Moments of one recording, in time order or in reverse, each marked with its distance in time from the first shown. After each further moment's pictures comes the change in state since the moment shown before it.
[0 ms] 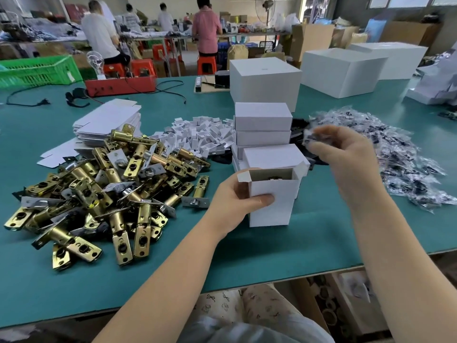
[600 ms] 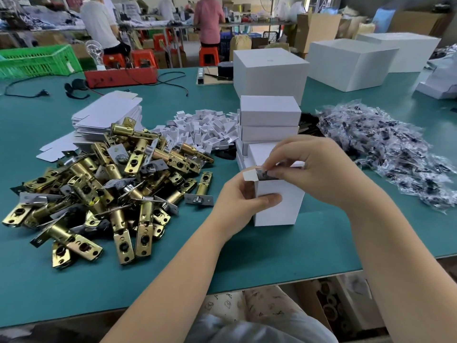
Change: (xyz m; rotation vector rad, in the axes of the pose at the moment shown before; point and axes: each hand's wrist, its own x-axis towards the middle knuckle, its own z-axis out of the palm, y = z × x) left_hand -0.002 0.001 0.002 -0.001 -0.025 0.015; right_hand -0.022 -0.043 0.038 -0.555 -0.528 -0.356
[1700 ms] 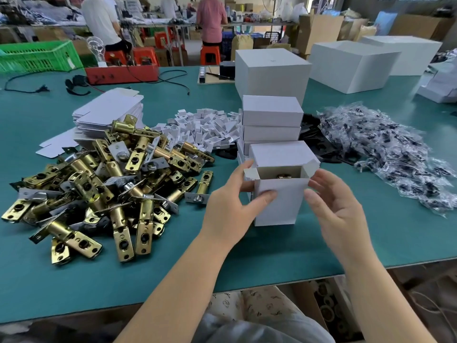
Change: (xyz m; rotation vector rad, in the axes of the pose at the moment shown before) left_hand -0.020 0.002 -0.001 0.682 0.288 0.144; right_hand -0.073 0.046 0.051 0.487 0.435 0.334
